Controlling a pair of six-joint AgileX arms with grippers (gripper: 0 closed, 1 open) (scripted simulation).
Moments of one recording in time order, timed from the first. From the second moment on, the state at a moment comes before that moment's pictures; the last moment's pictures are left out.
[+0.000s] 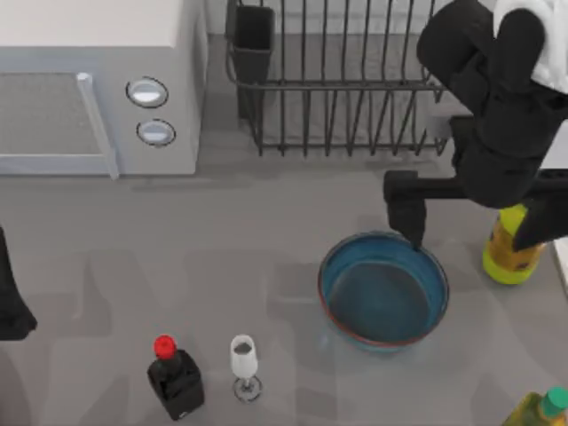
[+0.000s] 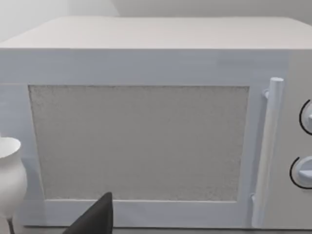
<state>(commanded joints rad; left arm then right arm) 0.00 0.00 0.00 0.00 0.00 0.00 0.50 1.83 1.48 -1.22 0.00 0.52</state>
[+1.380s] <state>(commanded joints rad) 0.00 0.00 0.00 0.00 0.00 0.00 0.51 1.94 1.21 -0.84 0.00 0.52</state>
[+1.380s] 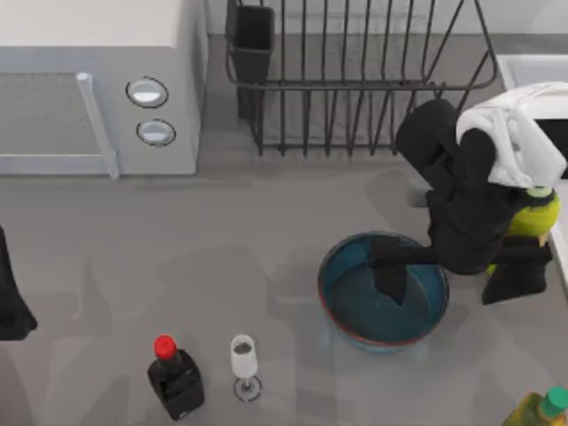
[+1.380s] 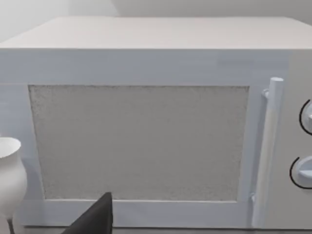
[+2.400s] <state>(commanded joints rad) 0.00 0.00 0.00 0.00 0.00 0.00 0.51 1.94 1.21 -0.84 0.00 0.52</state>
